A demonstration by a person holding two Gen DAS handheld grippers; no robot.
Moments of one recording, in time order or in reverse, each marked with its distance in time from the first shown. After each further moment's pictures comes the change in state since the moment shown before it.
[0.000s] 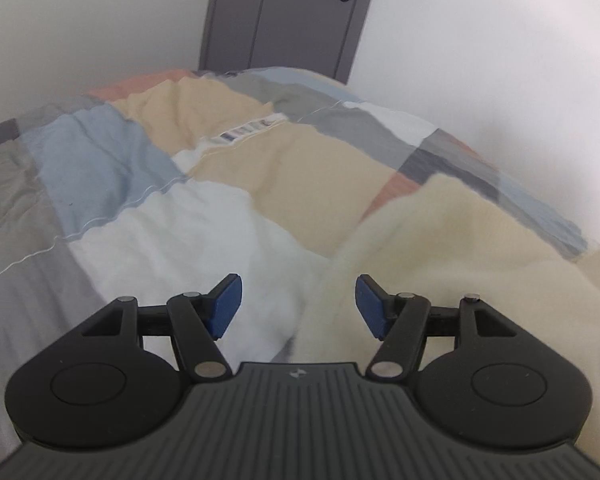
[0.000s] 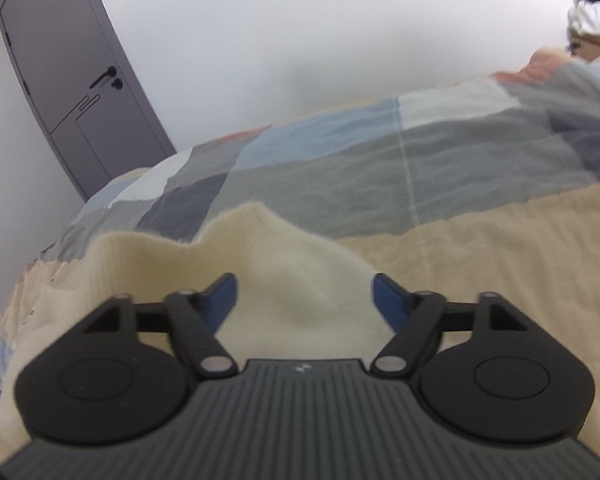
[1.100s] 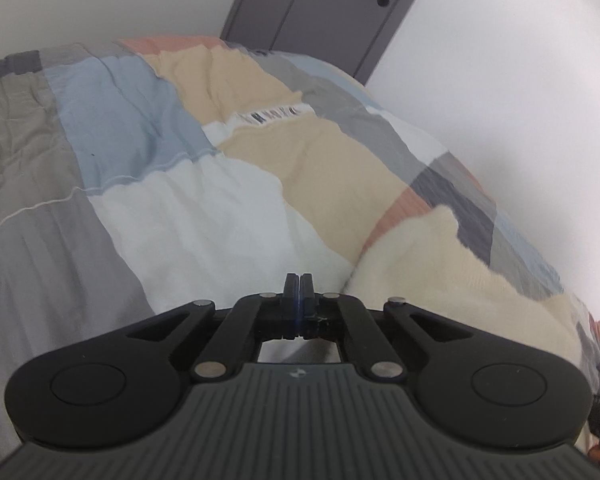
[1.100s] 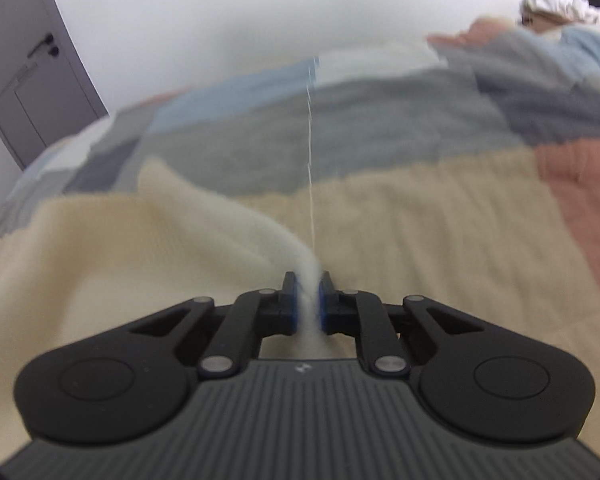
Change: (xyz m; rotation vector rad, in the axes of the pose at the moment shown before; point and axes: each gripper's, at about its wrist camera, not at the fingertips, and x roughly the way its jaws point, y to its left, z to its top) left arm -0.007 0.035 0.002 -0.177 0.040 -0.073; right arm 0.029 -0.044 -0.006 0.030 0.179 -0.156
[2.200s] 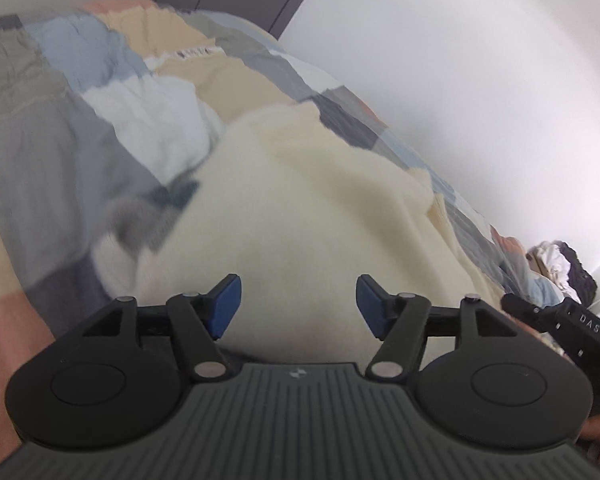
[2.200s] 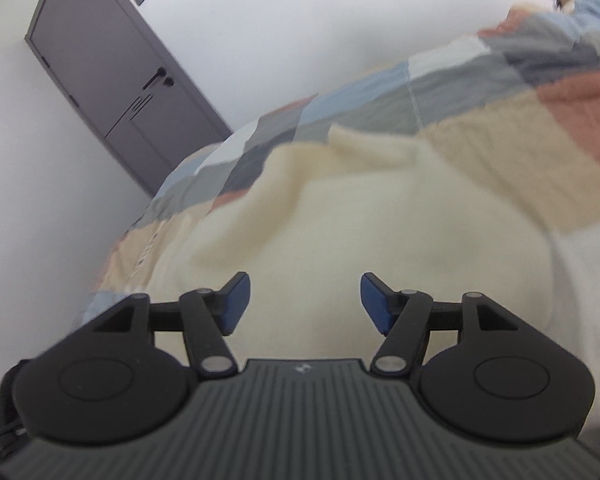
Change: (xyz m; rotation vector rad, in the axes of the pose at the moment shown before) left arm -0.148 -0.030 -0.111 0.038 0.129 -0.245; right arm -0.200 0.029 -0.111 0.115 -0.007 0.392
